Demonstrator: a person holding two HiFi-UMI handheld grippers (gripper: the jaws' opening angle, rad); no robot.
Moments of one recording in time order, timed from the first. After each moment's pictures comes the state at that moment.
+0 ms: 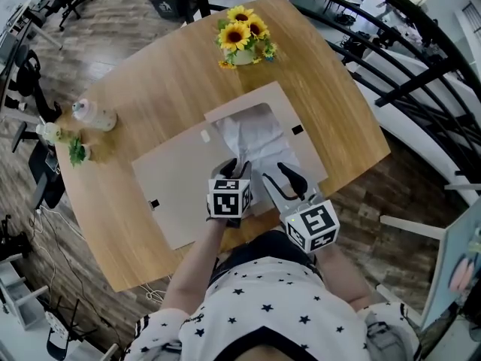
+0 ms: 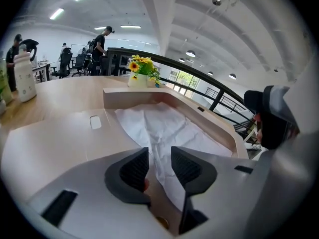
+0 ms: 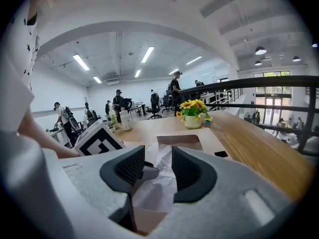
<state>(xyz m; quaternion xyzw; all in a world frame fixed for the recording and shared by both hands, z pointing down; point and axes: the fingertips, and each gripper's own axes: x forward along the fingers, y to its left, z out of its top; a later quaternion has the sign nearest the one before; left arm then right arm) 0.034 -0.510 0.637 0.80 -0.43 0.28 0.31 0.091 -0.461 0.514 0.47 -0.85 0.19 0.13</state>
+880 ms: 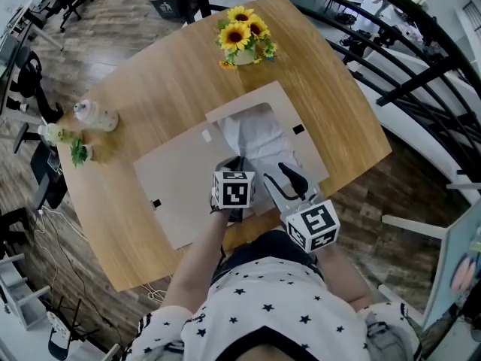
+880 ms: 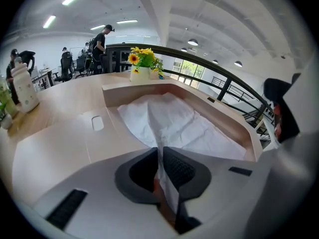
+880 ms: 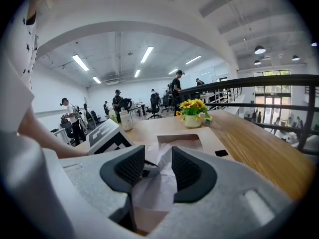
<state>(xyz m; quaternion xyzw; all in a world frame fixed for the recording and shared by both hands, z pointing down) 0.031 -0.523 0.648 0.78 -0.45 0.33 0.29 0.091 -0.459 0.514 0.47 -0.85 0.20 0.13</state>
